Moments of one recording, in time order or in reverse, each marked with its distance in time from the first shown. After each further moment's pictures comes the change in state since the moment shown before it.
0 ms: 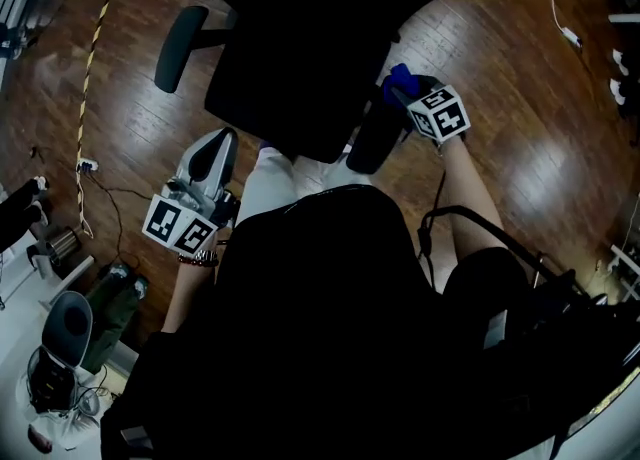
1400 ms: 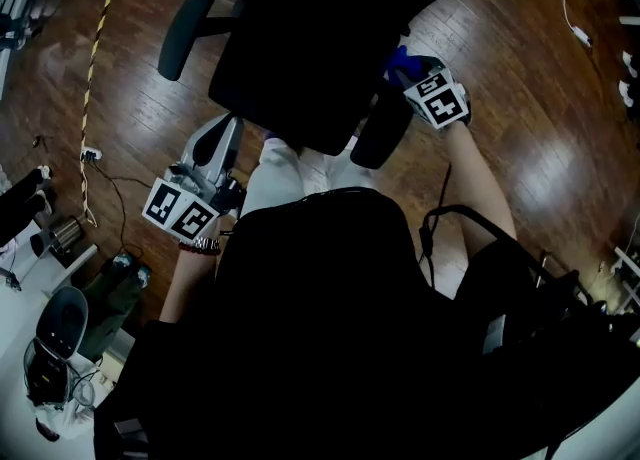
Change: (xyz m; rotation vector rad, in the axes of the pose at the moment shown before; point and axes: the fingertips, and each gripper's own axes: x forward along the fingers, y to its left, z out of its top) left arm 0.004 0.009 -0.005 -0.083 -0.015 -0.013; right arm 0.011 -0.004 0.021 -0.157 0.047 -0.127
